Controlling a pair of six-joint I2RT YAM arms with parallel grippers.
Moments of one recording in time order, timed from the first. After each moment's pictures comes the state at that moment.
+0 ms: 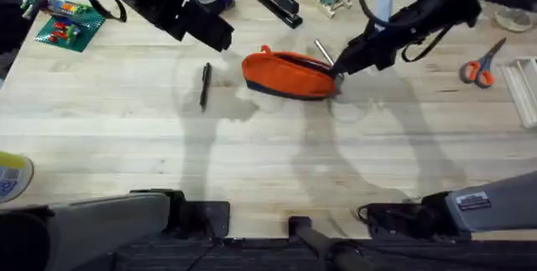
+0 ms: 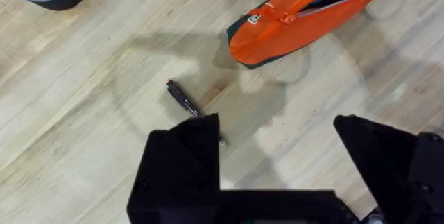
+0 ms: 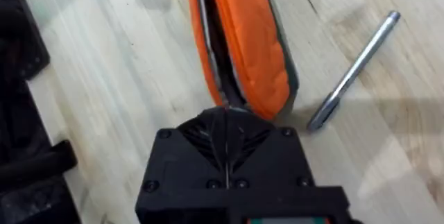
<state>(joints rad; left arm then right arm) -0.01 1.46 1.59 -1.36 0.40 0.60 0.14 1.68 1.28 -1.01 -0.66 -0.77</state>
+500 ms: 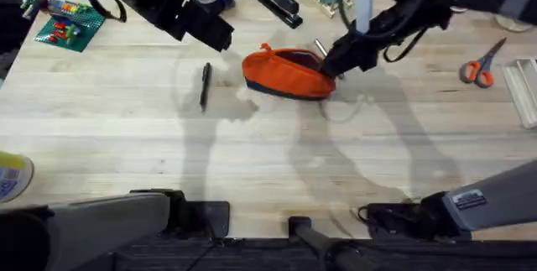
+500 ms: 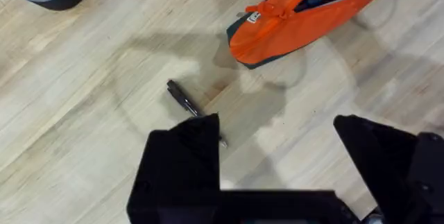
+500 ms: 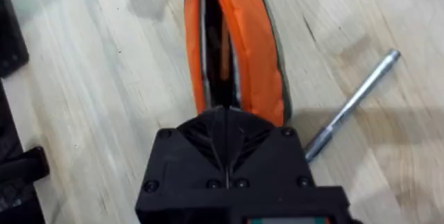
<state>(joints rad) -0.01 1.46 1.59 -1.36 0.40 0.60 0.20 1.74 1.28 -0.91 -0.66 -0.79</state>
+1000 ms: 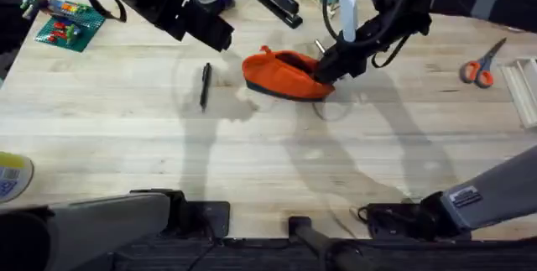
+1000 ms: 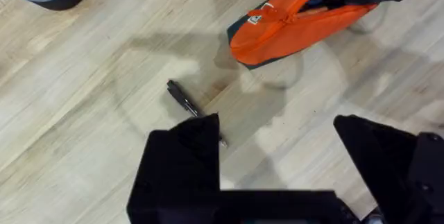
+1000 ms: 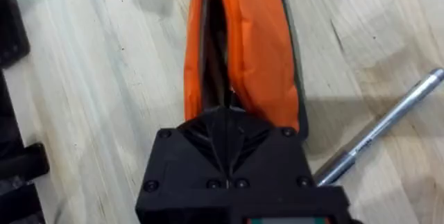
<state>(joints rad) -0.01 1.46 1.59 -1.36 0.40 0.60 0.24 1.81 1.28 -0.90 -0.66 -0.79</state>
